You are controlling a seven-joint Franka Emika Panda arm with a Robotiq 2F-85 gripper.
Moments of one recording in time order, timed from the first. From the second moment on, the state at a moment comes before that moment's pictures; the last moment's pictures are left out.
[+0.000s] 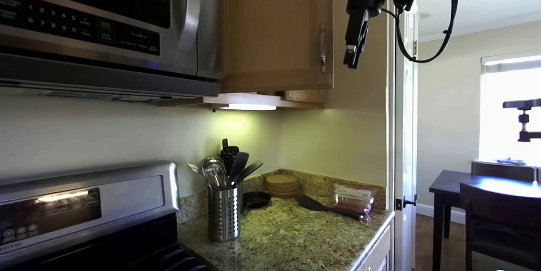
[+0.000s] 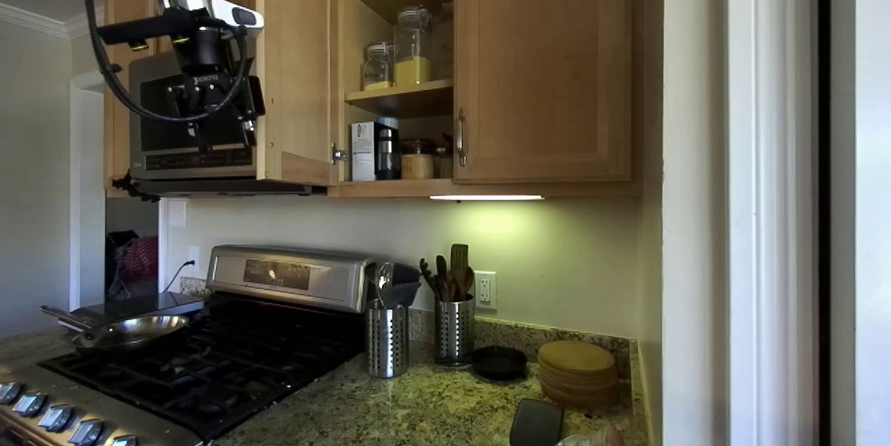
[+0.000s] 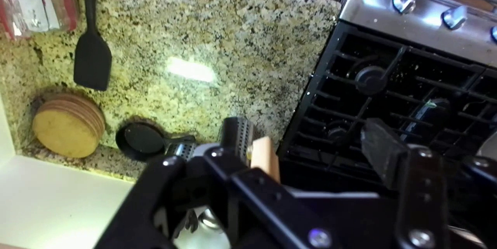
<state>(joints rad) 0.12 -0.55 0.09 -1.90 -0.01 1.61 -0.09</state>
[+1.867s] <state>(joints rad) -0.04 -0.40 0.04 -1.95 -0.08 2.10 0.21</state>
